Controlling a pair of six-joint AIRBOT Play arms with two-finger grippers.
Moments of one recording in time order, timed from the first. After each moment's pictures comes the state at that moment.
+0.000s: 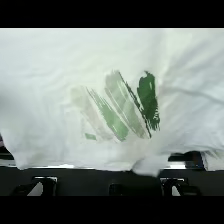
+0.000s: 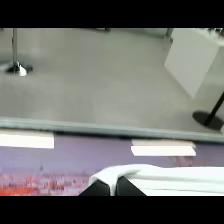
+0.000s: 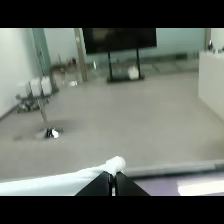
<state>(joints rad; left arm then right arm) 0.24 -0.88 1.89 1.14 -1.26 -1.55 -0.10 -0.76 1.73 -1.49 0.96 1.65</state>
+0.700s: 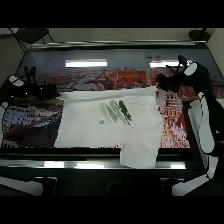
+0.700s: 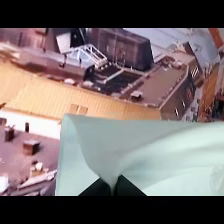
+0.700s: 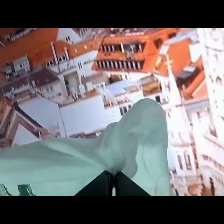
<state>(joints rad) 0.17 -1.68 1.50 1.04 -1.06 -1.47 -0.10 -1.77 1.72 -1.18 1.05 1.68</state>
